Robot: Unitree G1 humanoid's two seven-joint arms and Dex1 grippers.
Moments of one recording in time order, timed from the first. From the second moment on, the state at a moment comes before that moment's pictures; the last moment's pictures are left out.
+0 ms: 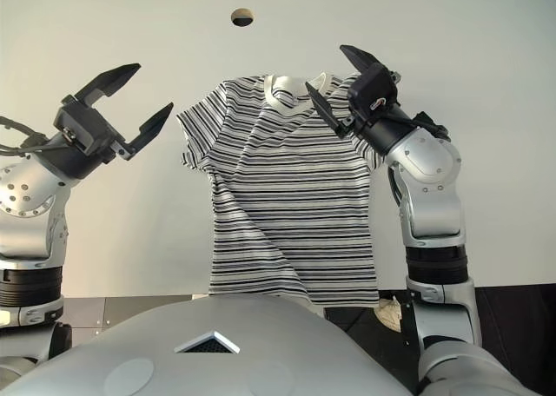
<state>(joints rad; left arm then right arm) 0.07 0.55 0.03 -0.24 -0.14 -0.20 -0.69 -0.10 -0.47 0.06 -0.17 0.10 0.02 0.56</state>
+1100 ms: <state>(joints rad) -0.67 0.38 -0.44 0.75 0.51 -0.55 -0.46 -0.09 -0.47 0.06 -0.19 0.10 0.03 0.55</state>
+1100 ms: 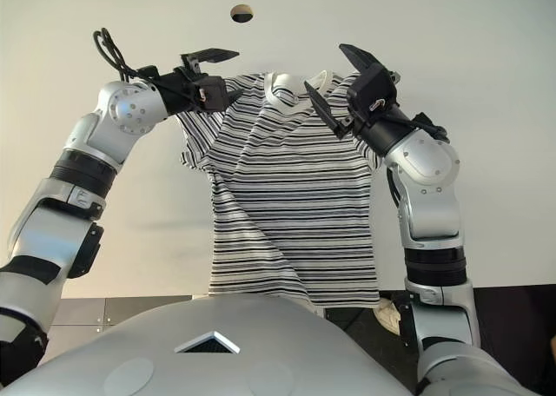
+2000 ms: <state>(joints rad) -0.87 0.43 -0.63 1.29 0.73 -0.51 -0.08 -0.14 -0.45 0.07 -0.20 0.10 0.03 0.60</state>
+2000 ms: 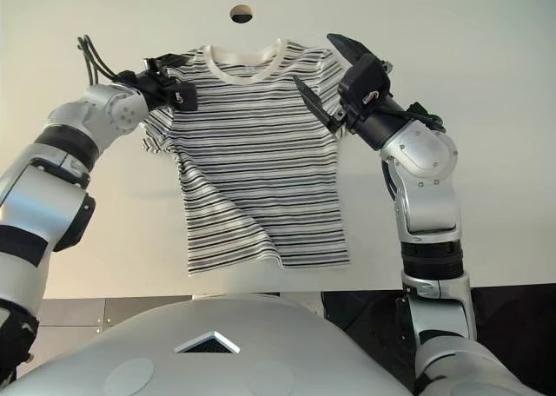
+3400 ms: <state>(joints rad) -0.04 0.77 -0.55 -0.02 -0.03 -0.57 -0.94 -0.14 -0.45 0.10 -0.18 0.07 0.03 0.59</state>
